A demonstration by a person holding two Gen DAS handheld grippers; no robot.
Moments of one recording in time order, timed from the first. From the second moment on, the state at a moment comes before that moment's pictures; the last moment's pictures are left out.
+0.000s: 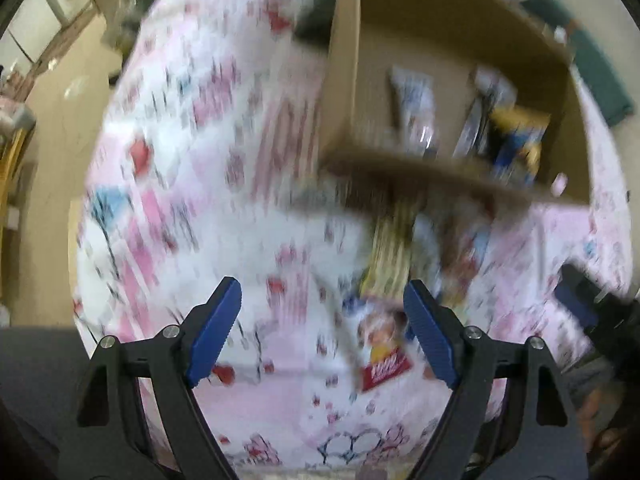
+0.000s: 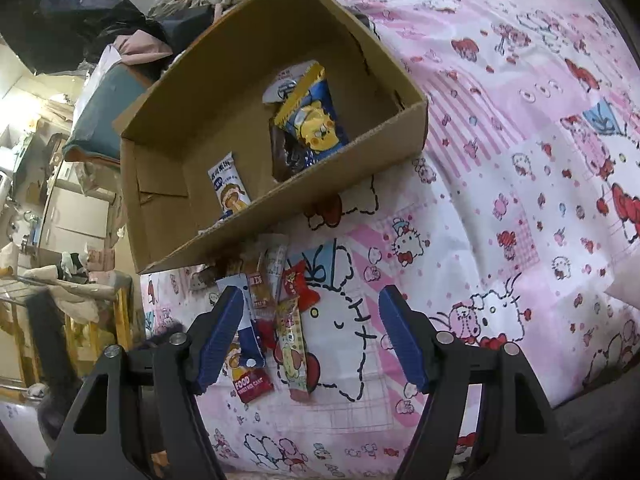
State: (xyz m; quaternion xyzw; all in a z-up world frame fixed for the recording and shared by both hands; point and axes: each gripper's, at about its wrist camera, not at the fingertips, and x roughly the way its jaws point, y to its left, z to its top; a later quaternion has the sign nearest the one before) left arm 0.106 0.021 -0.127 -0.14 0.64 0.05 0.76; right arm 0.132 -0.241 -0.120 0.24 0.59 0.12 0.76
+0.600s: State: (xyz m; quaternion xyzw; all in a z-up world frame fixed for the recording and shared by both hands) left arm 0.102 -0.019 -0.167 -0.10 0.67 0.04 0.73; right arm 0.136 -0.230 -0.125 0.21 0.60 0.12 0.77
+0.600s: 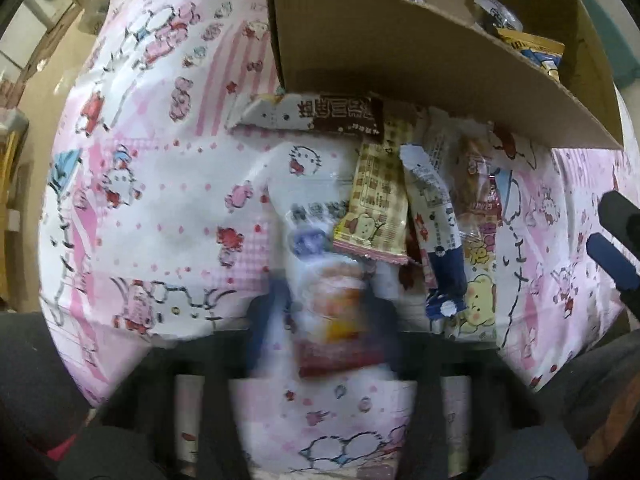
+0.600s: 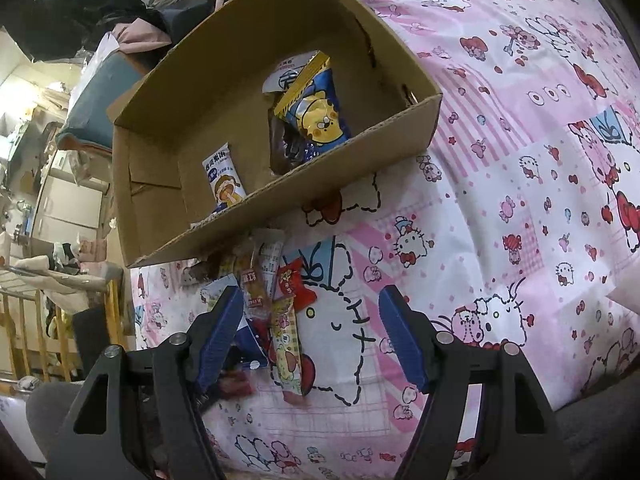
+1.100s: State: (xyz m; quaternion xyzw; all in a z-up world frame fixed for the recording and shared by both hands) left arm 0.085 0.009 -0.128 -0.13 0.65 0.07 0.74; right arm 0.132 -0.173 -0.178 0.13 0.69 0.18 0.69
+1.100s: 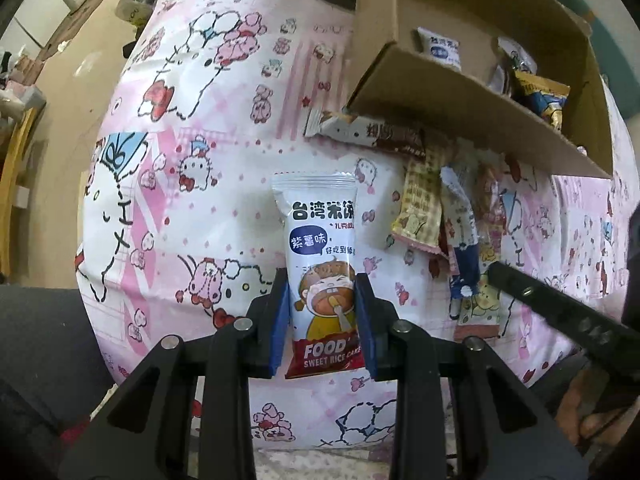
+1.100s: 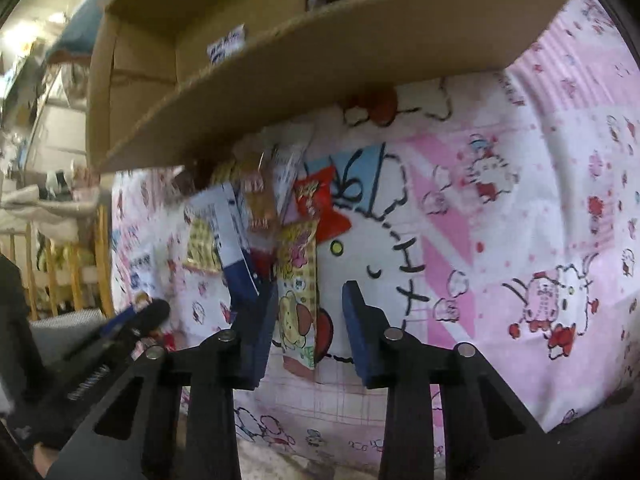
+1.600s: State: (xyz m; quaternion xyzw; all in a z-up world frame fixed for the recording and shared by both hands) left arm 0.085 0.016 -0.119 -0.14 0.63 0.06 0.76; right arm 0.110 -0.177 -0.162 0.10 0.69 0.17 0.69
